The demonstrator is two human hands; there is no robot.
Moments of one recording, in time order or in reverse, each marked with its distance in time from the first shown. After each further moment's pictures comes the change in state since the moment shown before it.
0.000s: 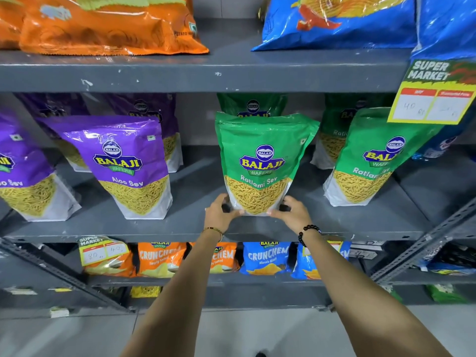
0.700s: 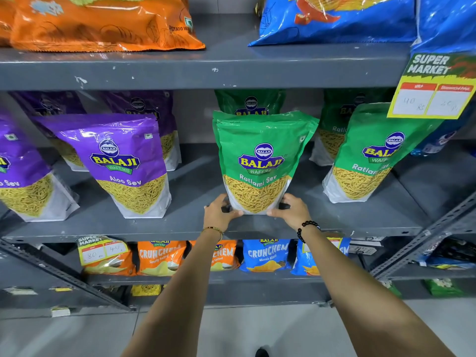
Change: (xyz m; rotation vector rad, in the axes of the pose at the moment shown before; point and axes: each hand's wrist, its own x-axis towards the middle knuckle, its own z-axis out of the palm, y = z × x) left_hand -0.003 -0.001 0.002 0.025 -0.007 -0.012; right_hand 0.004 0.002 0.001 -0.079 0.007 -0.036
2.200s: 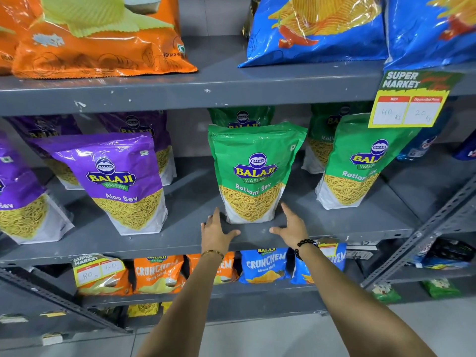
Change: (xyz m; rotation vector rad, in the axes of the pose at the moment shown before) left_hand -0.002 -0.022 0.009 0.260 0.002 -0.009; right_hand -0.011 0.016 0.003 -0.142 0.047 0.009
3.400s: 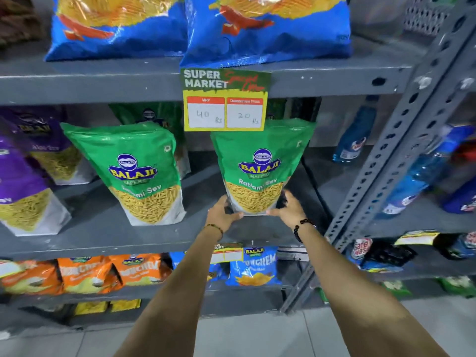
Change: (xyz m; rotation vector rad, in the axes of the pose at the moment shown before) left_hand -0.003 0.187 0.180 -0.208 -0.138 0.004; right_hand 0.063 0.131 -0.204 0.308 -0.032 0.136
